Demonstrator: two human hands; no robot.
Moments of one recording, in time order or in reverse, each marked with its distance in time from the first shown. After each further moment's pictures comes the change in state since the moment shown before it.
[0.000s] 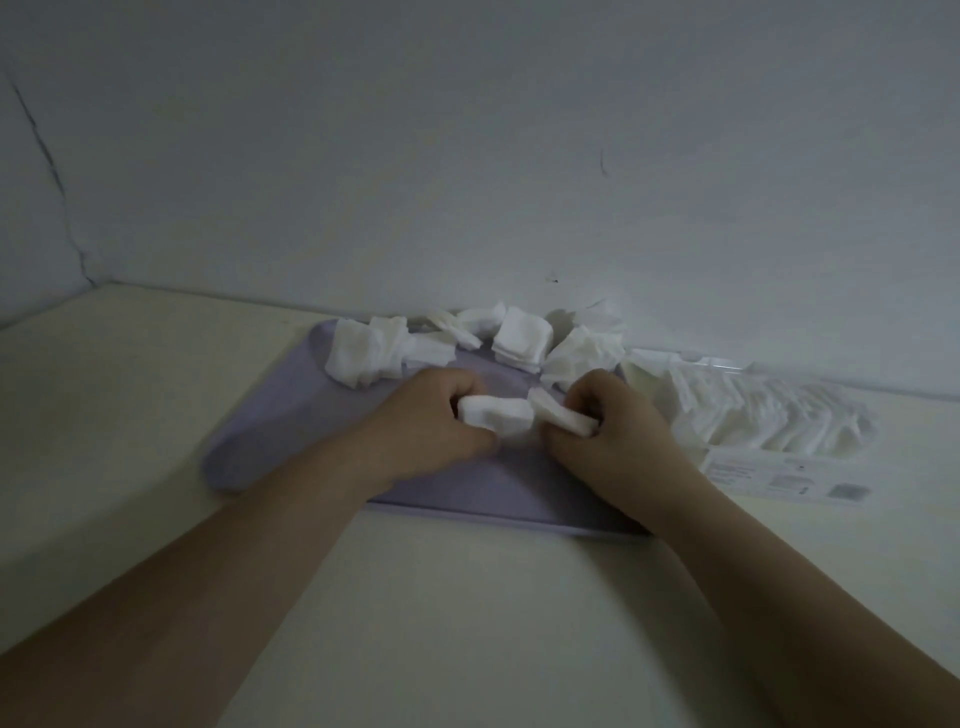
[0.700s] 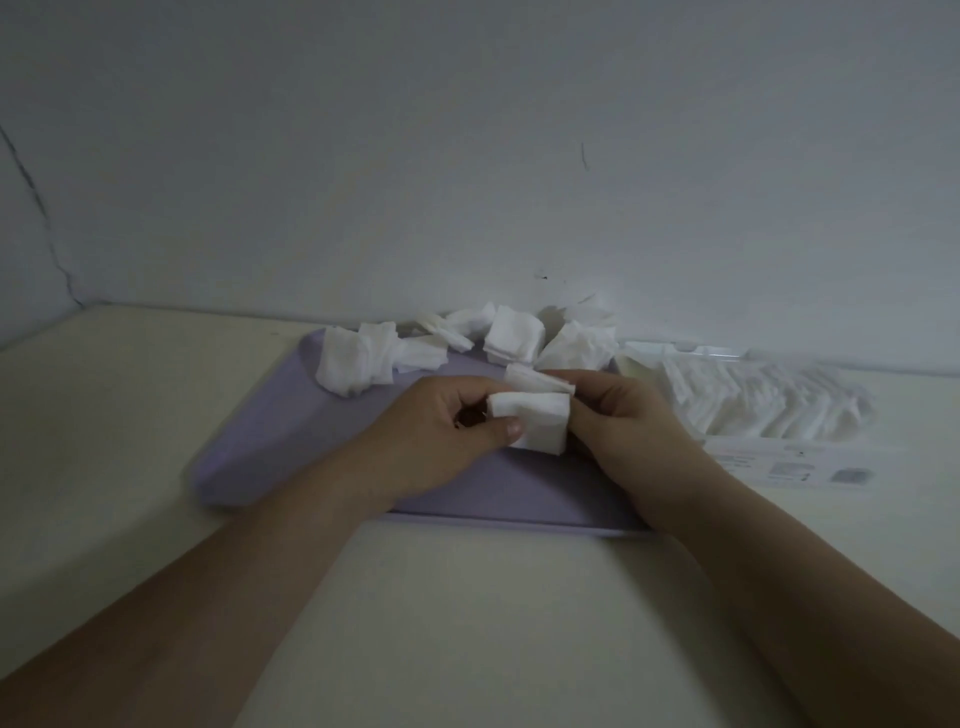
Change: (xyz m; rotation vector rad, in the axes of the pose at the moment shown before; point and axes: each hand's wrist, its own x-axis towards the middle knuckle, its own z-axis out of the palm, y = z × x) left_hand 0.000 -0.003 0.014 -0.230 -0.049 0.135; right_hand 0.005 0.013 0.003 0.754 -0.159 0.101
